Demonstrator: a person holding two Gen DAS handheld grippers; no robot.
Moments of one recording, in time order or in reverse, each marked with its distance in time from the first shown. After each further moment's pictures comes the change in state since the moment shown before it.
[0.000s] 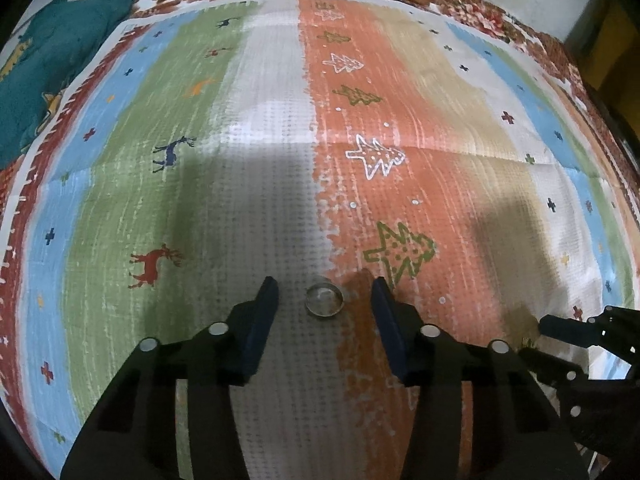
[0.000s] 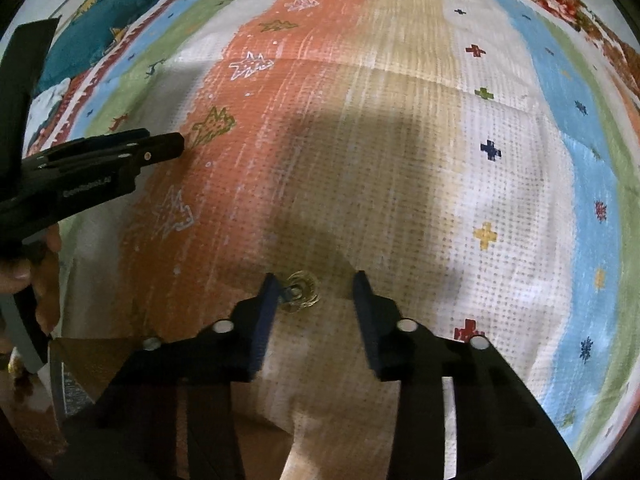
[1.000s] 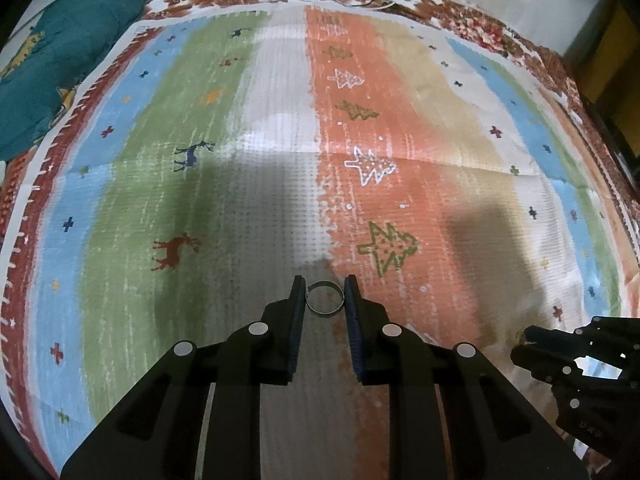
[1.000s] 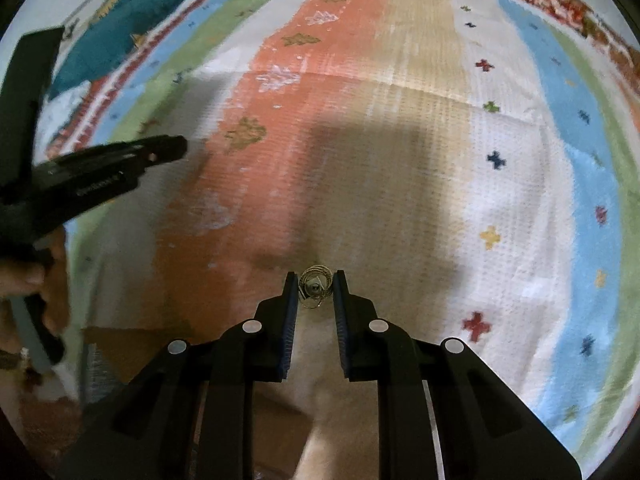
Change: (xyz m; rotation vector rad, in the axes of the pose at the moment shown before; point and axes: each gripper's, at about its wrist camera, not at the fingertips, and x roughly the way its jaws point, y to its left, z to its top) left arm -0.028 0.004 -0.005 -0.046 -0.028 -0.018; right arm -0.023 0.004 -0.006 -0.012 -0.030 0.068
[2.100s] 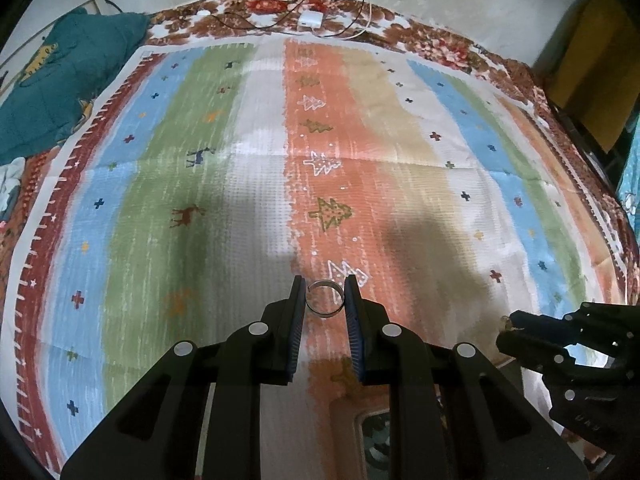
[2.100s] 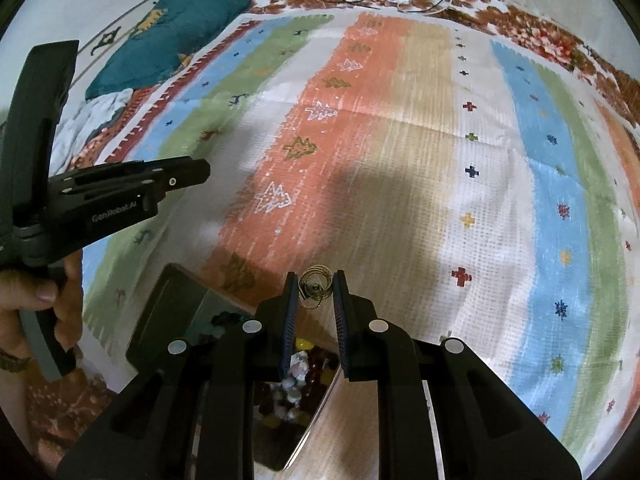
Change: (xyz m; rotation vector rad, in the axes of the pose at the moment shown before) left arm -0.075 -0.025 -0.045 0.017 -0.085 -0.051; right arm -0.070 0.032 -0.048 -0.062 -0.143 0.004
